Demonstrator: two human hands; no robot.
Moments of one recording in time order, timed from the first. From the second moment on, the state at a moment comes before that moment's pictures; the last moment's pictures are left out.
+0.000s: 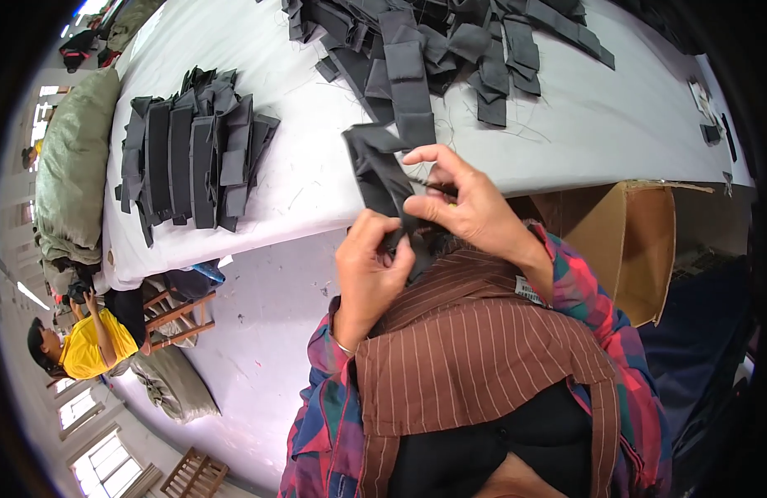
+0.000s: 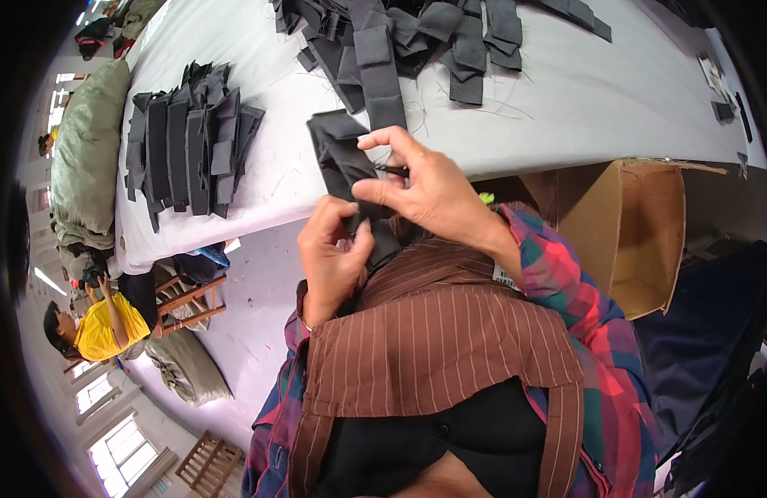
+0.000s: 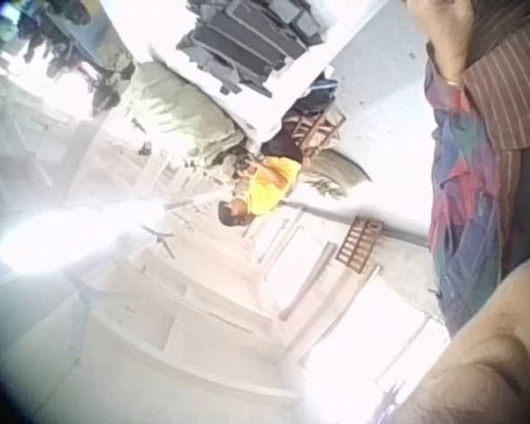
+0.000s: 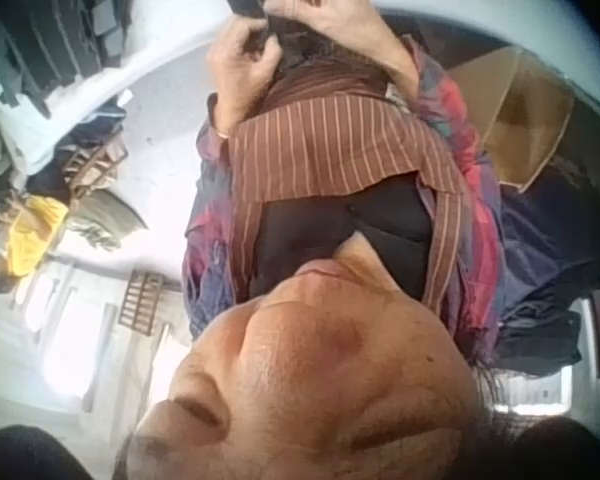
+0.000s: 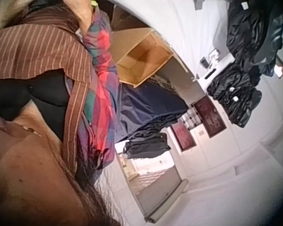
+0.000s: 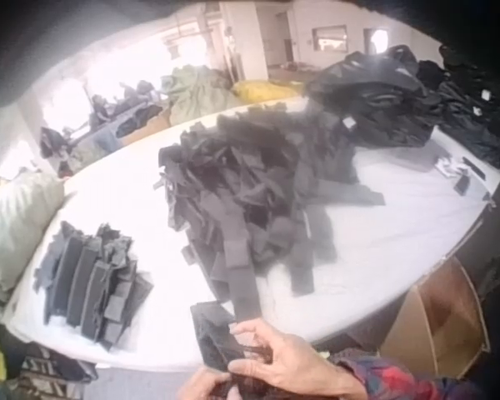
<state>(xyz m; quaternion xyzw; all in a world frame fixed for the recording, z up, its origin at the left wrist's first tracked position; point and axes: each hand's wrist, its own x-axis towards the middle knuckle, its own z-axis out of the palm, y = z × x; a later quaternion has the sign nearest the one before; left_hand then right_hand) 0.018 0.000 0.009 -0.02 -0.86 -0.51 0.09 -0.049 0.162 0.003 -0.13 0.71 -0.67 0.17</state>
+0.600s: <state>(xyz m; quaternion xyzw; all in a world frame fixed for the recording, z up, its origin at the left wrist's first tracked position) -0.029 0.005 -0.008 0.09 -0.67 -0.74 -0.04 -0.042 0.154 -0.015 -0.15 0.72 -0.67 0.05</state>
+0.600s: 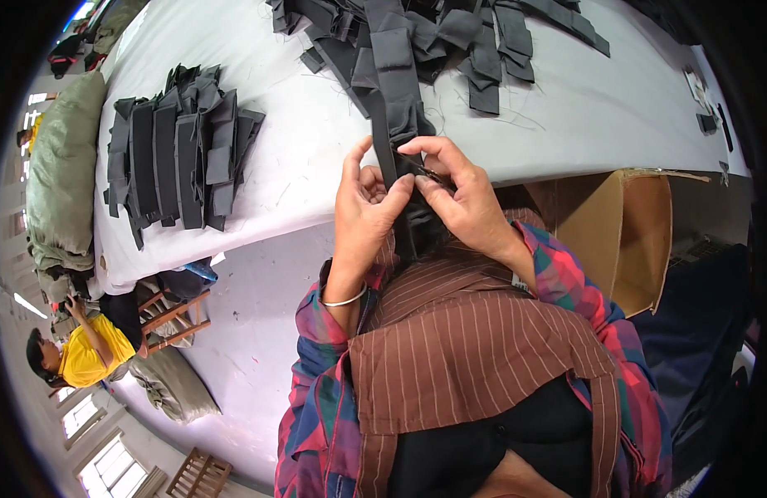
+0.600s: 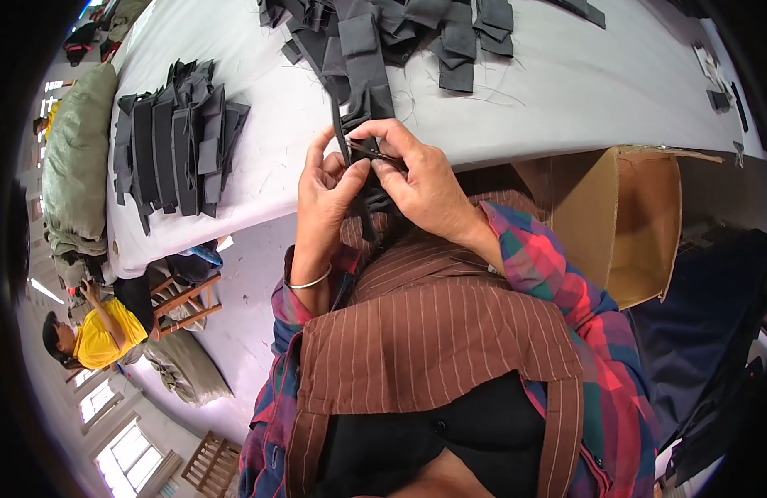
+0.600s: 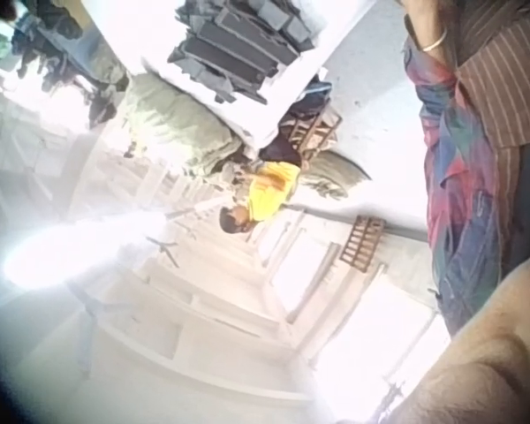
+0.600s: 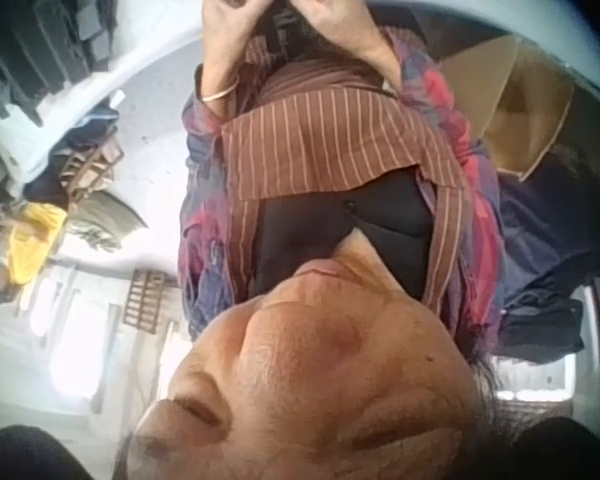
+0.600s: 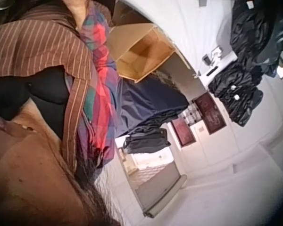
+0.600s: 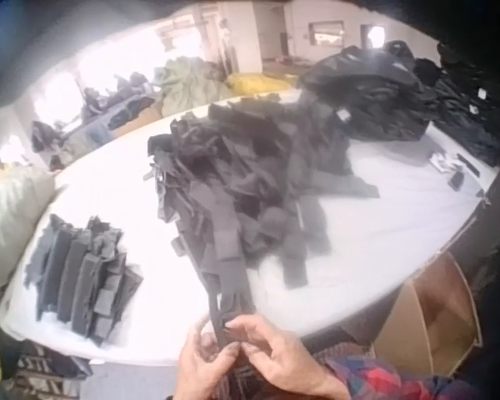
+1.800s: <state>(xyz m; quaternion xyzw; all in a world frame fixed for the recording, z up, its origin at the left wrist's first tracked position) -0.058 0.010 -0.015 0.05 -0.66 -0.73 -0.15 -0.075 0.216 -0.013 -0.27 0.90 -0.35 -0.01</state>
